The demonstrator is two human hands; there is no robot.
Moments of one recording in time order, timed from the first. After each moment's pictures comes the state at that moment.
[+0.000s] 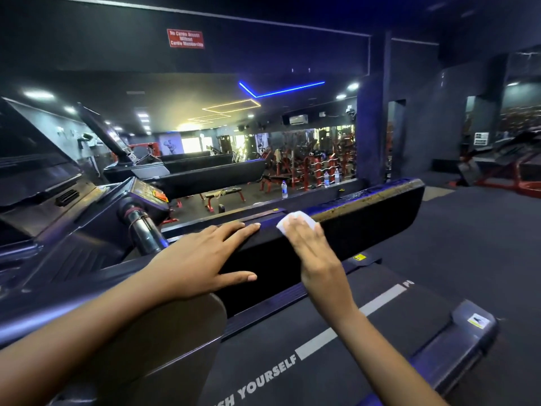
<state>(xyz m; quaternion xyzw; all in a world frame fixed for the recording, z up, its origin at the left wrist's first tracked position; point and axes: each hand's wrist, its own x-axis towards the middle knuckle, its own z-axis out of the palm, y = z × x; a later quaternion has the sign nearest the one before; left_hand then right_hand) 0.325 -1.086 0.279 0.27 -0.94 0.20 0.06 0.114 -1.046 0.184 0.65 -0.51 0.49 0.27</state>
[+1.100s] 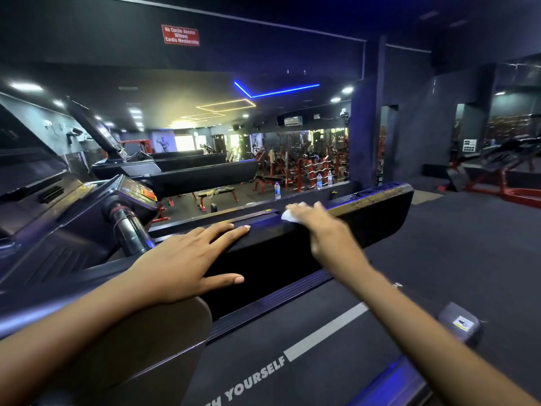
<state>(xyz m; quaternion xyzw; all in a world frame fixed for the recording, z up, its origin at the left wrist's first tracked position) 0.325 -1.087 0.275 0.25 -0.95 0.19 0.06 0.065 -1.055 0.226 0.67 -0.59 0.41 0.21</state>
